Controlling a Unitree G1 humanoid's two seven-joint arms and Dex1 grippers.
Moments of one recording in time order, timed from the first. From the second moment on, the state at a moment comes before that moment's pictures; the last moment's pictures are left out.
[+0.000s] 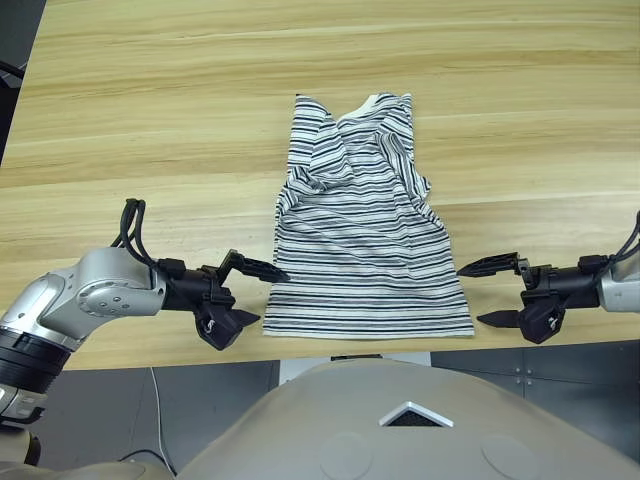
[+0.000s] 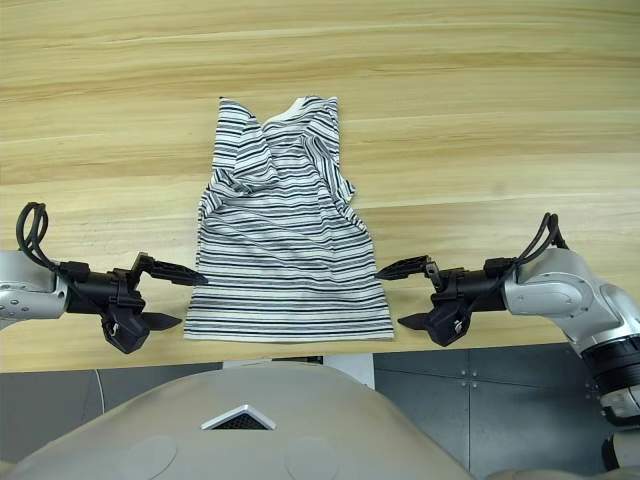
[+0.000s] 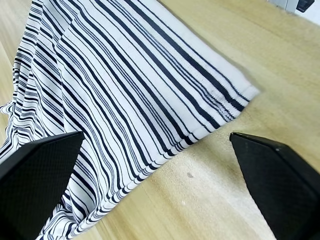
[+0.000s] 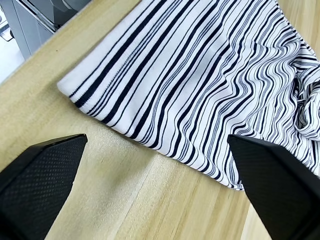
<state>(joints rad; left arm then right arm) 0.13 1.17 -0.35 -0.06 0.28 -0.95 -0.86 0.10 -1.11 0.37 0.12 -0.14 -1.02 0.97</state>
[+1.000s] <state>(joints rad) 0.13 1.13 -0.40 -0.10 0.28 -0.88 -0.89 0.08 -1.07 0.49 0.12 -0.14 -1.01 0.93</state>
